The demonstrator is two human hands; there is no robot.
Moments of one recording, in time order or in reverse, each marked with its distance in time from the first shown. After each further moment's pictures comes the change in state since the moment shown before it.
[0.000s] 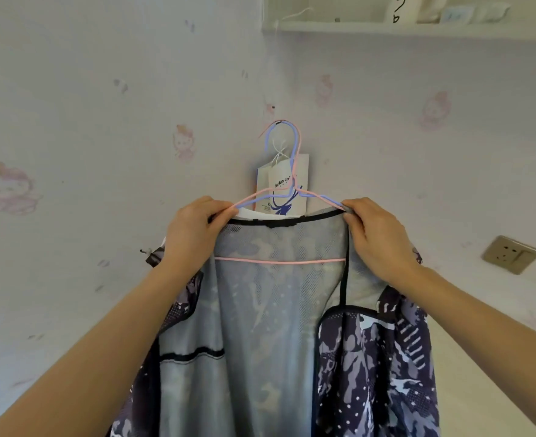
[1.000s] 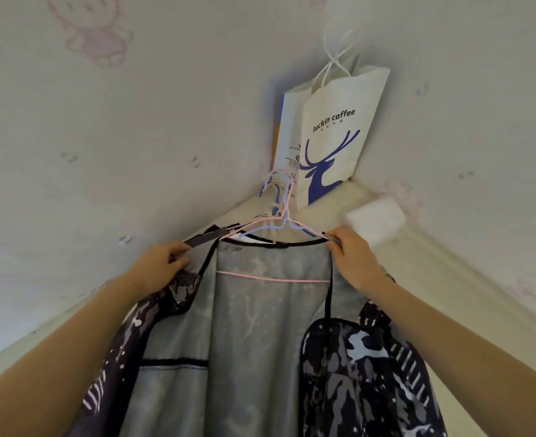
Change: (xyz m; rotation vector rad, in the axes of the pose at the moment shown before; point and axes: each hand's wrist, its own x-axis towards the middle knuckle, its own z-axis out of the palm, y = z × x) left_hand -0.002 -0.279 0.177 0.148 -0.693 -0.647; right_hand 0.076 0.164 0.328 0.179 -0.573 0.279
